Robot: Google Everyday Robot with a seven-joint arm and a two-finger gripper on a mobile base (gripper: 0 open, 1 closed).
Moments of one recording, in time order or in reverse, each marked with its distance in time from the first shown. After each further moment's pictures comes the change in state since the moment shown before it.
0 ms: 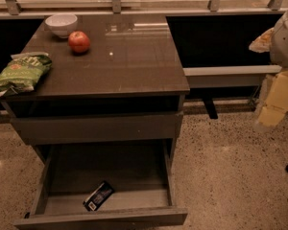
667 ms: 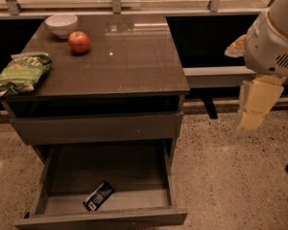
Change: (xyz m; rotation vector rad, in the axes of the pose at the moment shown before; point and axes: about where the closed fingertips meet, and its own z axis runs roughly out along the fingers) arm -0.032 0.010 0.018 -0.041 -0.013 -0.108
